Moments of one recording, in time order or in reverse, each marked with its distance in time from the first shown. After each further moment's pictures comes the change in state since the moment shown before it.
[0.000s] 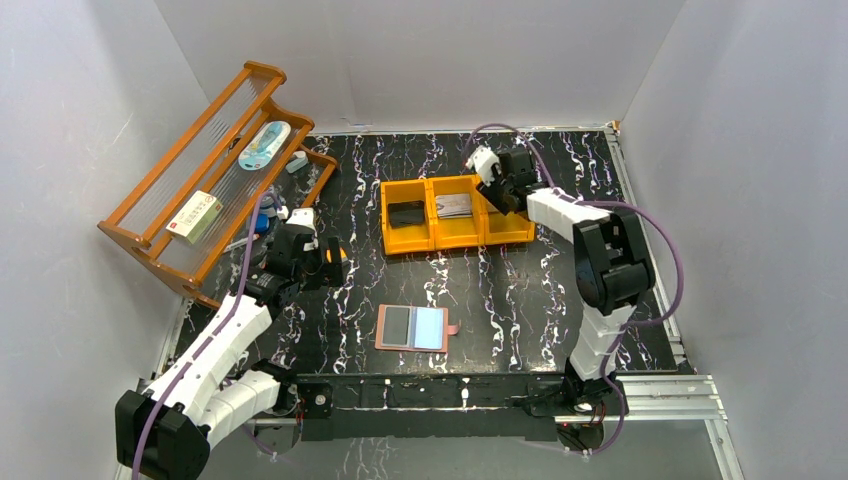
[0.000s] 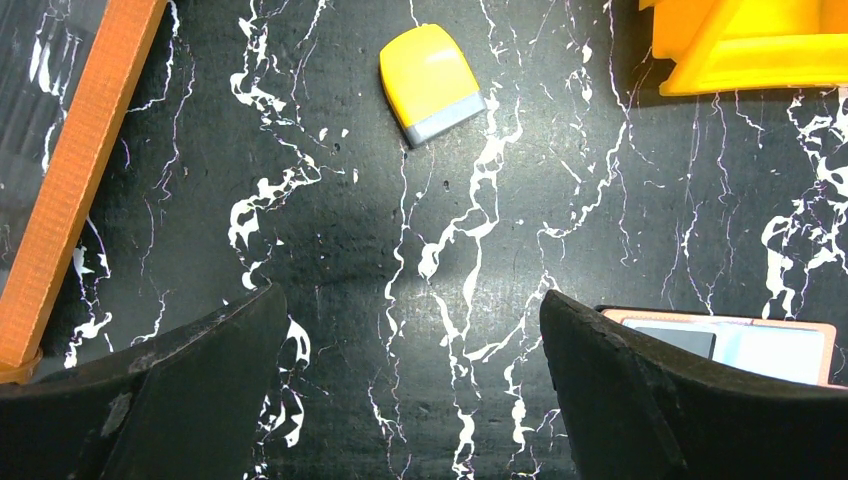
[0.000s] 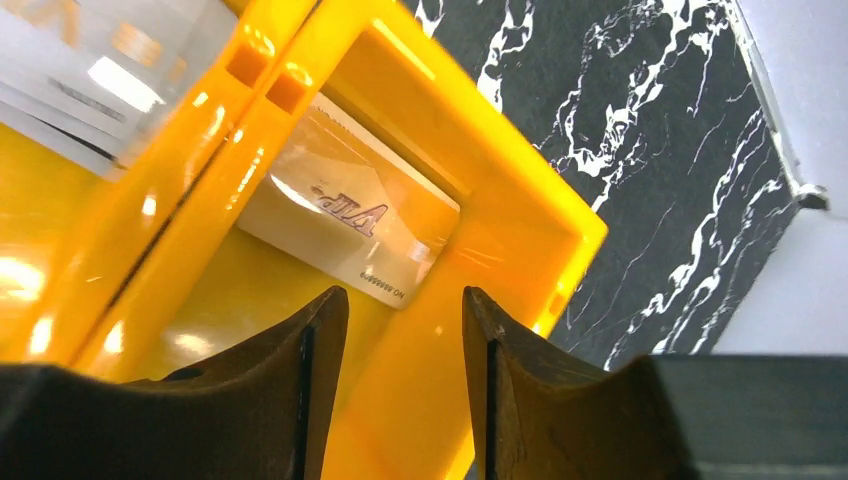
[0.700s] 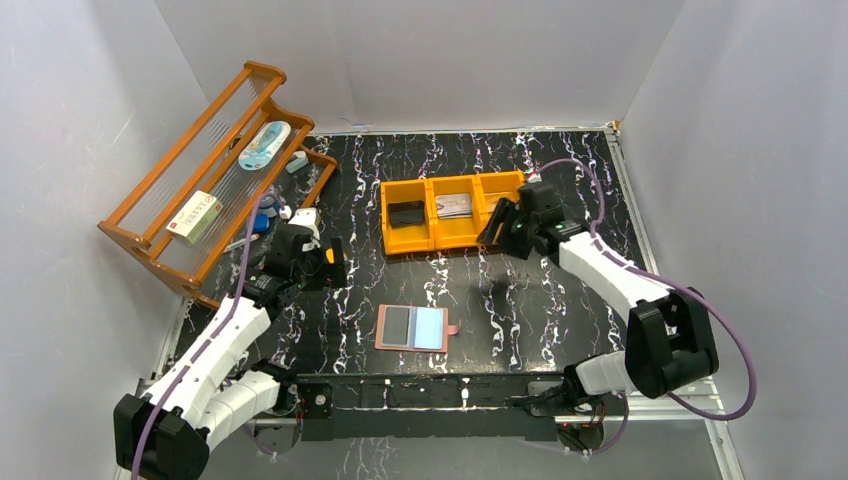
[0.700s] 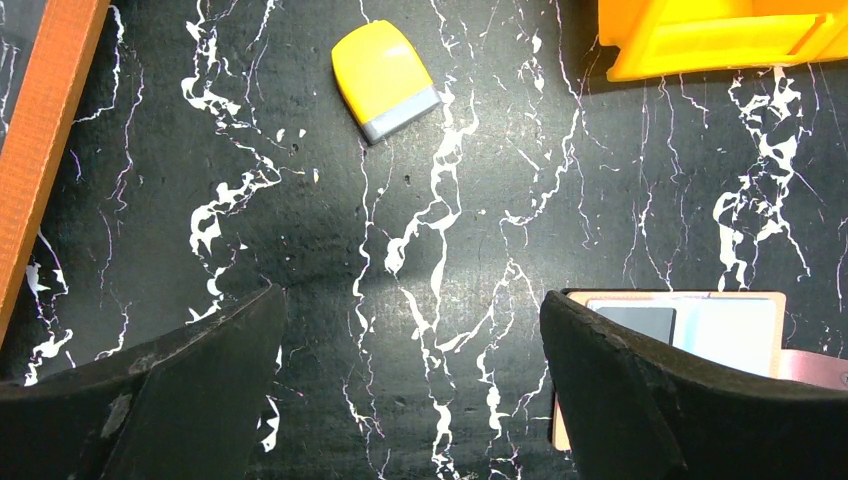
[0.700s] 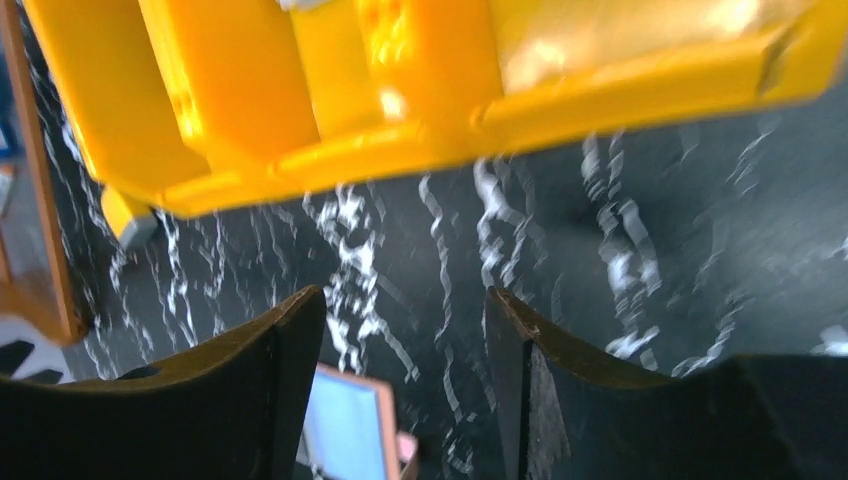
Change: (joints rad) left arm 0.000 -0.016 0.000 0.007 0.078 0.005; right arm 0.006 -0.538 -0.349 -0.214 -0.251 1.367
